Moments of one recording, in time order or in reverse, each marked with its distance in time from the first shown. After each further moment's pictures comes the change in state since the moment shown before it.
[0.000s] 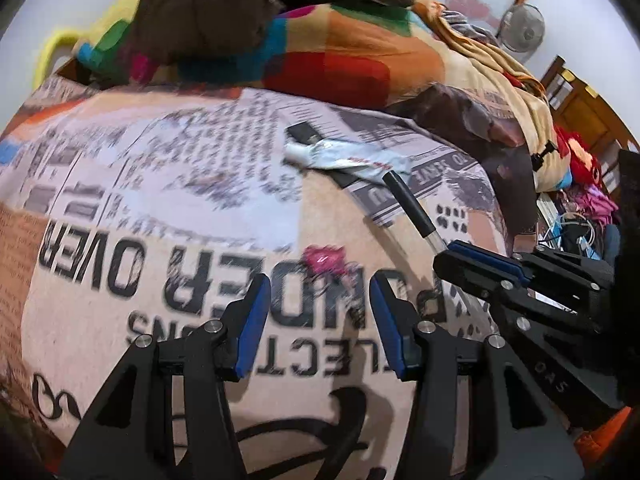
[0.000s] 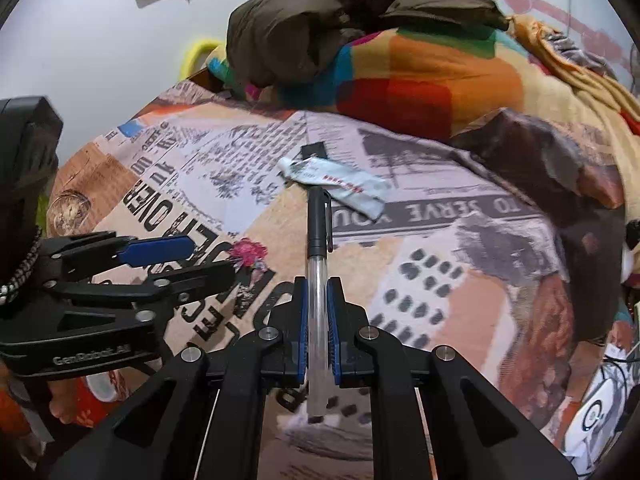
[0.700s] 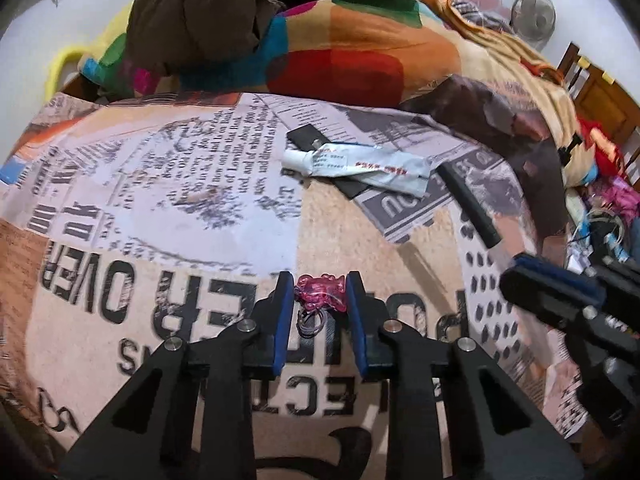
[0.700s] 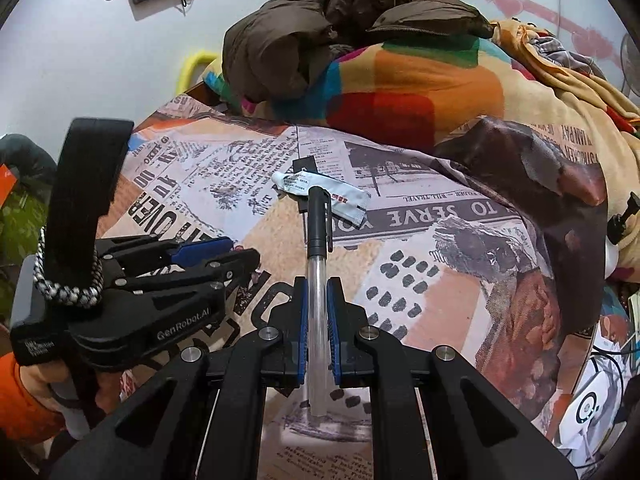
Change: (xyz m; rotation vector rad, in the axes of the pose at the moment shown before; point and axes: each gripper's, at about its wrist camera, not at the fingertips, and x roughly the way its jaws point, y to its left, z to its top) left arm 0.020 -0.010 0.005 0.022 -0.007 0.120; right arm -0.019 -0.002 0.000 0.022 -0.030 -0.009
